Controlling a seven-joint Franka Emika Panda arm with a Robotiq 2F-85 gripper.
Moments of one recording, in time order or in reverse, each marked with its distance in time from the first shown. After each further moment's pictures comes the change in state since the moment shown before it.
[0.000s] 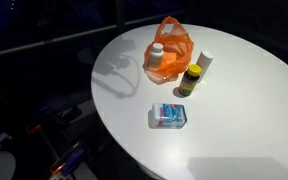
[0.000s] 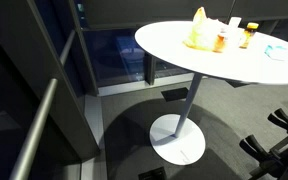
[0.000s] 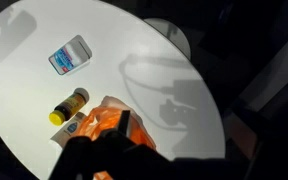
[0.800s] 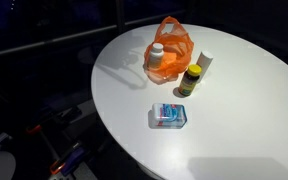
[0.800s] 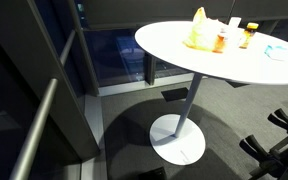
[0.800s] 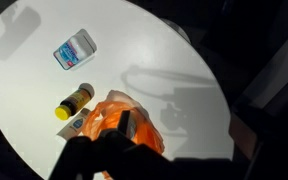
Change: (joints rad) arm -0.029 0.116 -0.008 0.100 -0.017 0.000 0.015
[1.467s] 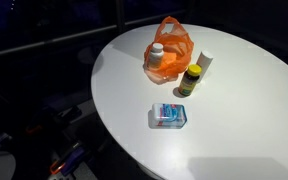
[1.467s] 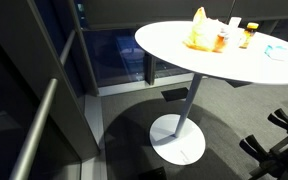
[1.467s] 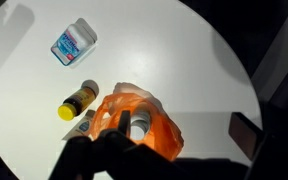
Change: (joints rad) arm -0.049 0.342 -0.061 0.257 -0.007 -0.001 0.049
